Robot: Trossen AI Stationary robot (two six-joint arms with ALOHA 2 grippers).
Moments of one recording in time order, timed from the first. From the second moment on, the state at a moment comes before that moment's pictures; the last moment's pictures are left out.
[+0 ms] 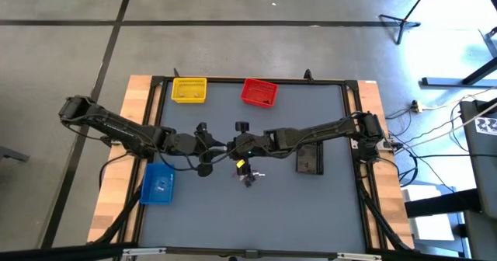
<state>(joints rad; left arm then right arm) -0.22 1.13 0.58 0.02 -0.38 -0.25 0.14 1.97 1.58 -0.30 0.25 -0.21</state>
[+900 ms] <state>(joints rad) -0.22 1.13 0.58 0.02 -0.39 -0.25 0.14 1.97 1.58 -0.30 0.25 -0.21</state>
